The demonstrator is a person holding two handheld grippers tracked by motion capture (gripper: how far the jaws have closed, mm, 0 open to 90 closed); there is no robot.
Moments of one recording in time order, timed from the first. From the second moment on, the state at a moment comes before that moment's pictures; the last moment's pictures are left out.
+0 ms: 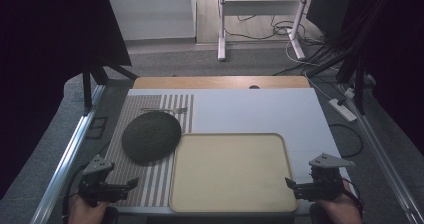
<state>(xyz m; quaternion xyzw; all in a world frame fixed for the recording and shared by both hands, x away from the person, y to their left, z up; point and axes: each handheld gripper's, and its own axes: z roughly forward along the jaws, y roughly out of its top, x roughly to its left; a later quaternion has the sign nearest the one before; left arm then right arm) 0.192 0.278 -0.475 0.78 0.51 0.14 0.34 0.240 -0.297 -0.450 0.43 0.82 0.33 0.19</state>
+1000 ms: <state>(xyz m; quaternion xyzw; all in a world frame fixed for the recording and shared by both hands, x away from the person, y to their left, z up) 0.194 0.281 -0.475 0.78 0.50 0.13 0.35 0.239 -0.296 -0.449 0.42 0.82 0.34 0.19</state>
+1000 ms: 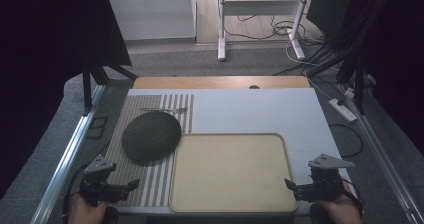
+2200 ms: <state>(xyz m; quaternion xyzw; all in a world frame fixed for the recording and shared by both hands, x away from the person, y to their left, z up) 0.239 0.273 -0.478 0.80 0.45 0.10 0.37 0.240 -0.294 -0.450 0.42 0.83 0.33 0.18</state>
